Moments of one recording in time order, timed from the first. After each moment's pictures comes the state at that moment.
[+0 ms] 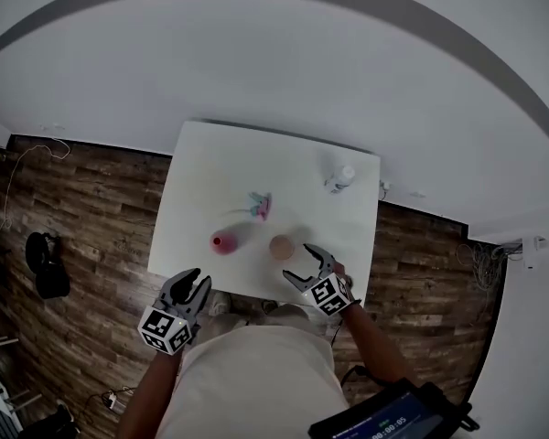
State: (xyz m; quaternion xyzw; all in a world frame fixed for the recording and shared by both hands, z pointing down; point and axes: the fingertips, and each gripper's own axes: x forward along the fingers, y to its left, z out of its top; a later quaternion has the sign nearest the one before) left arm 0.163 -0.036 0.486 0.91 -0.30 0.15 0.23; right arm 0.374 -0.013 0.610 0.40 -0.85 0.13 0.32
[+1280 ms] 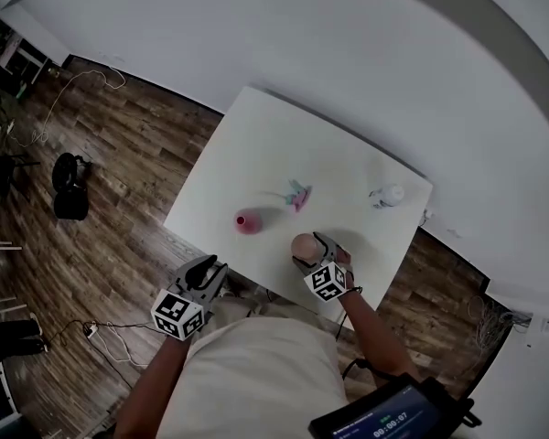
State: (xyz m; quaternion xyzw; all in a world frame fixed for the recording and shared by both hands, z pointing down) left arm 0.165 -0.016 0.522 0.85 -0.41 0.18 0.27; right arm 0.352 -0.050 0.722 0.29 -0.88 0.07 0.36
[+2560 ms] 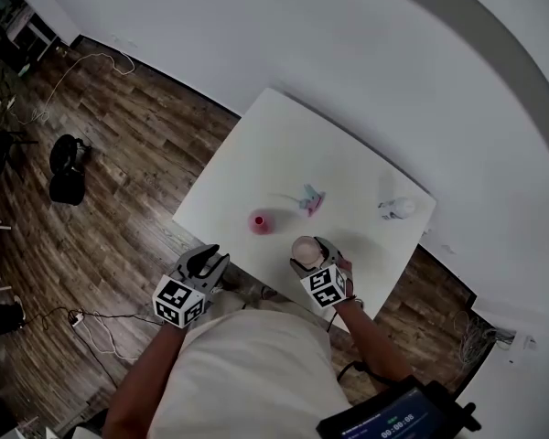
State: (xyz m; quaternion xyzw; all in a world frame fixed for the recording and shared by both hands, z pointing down) left arm 0.118 -0.028 0.522 0.85 -0.42 0.17 0.26; right arm 0.305 -0.051 0.660 0.29 -0.86 0.13 0.40
